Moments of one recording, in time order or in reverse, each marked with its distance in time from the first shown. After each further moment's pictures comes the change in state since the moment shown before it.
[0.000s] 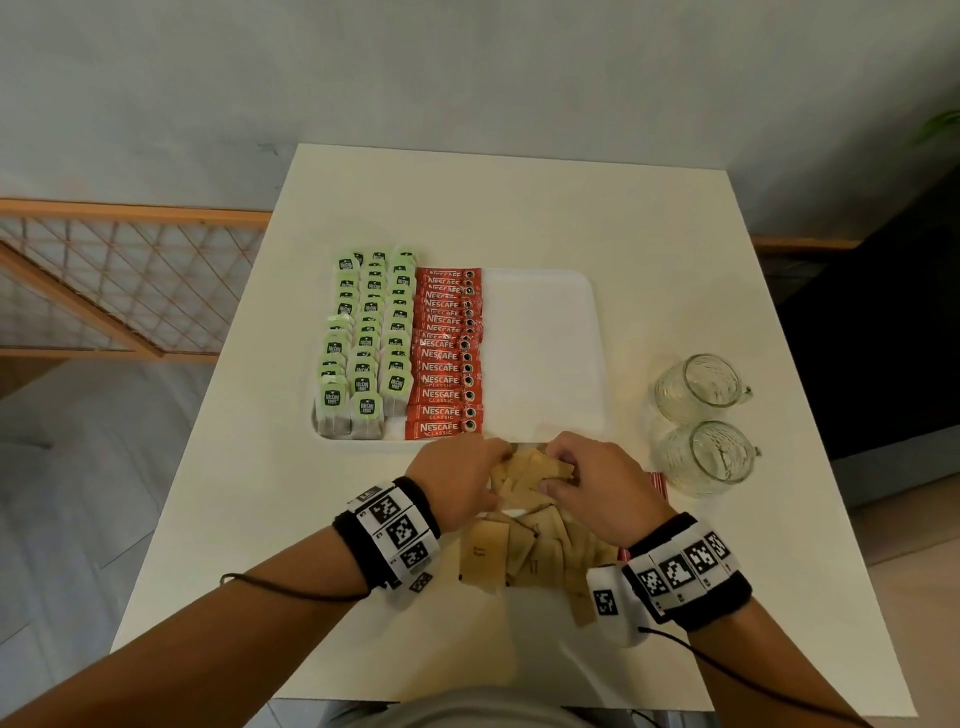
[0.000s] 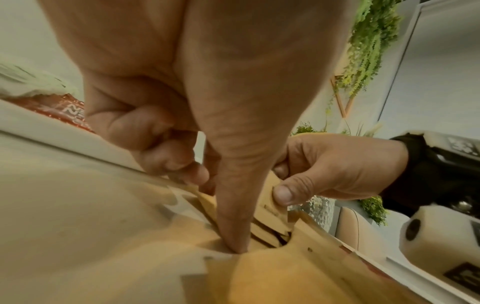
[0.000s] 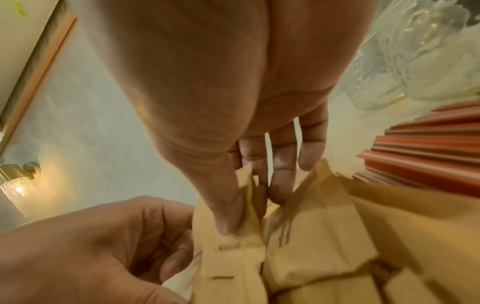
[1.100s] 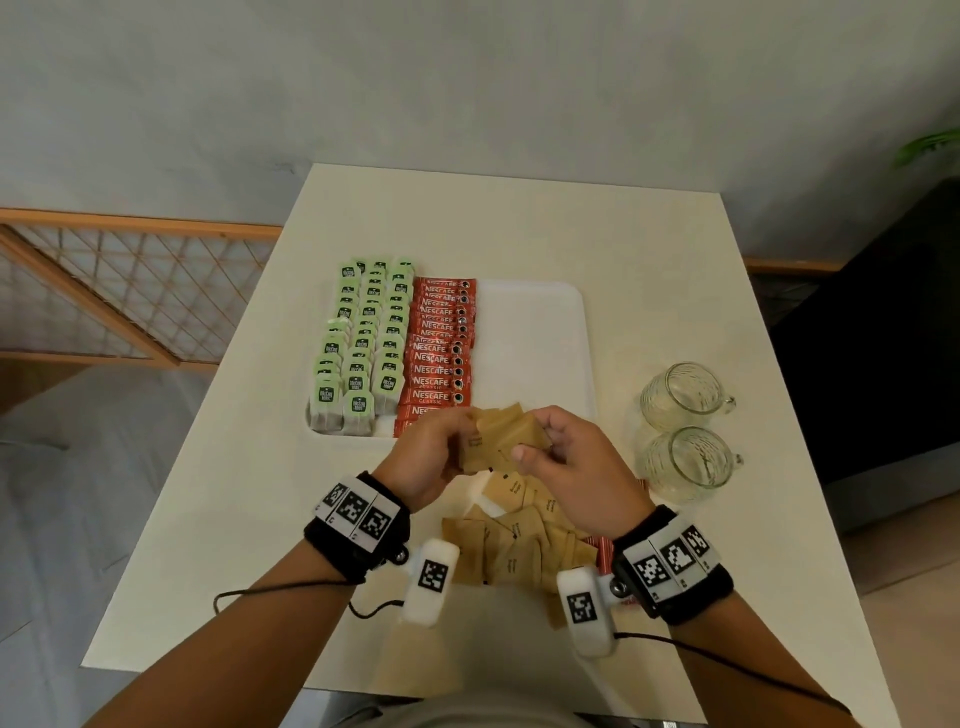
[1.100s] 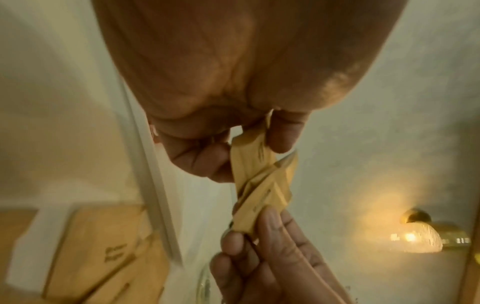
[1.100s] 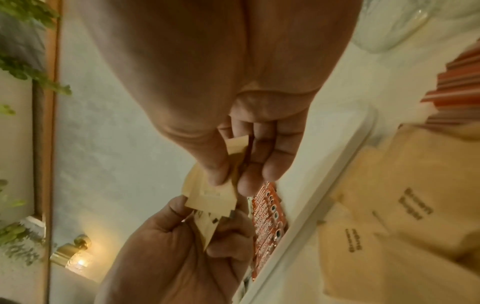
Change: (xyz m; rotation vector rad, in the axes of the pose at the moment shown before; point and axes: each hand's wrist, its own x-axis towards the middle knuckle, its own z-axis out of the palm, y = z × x) left_hand -0.006 0.022 -0.011 -1.494 0.189 -0.280; right_hand -0.013 -0.016 -0.013 0.621 0.060 -0.174
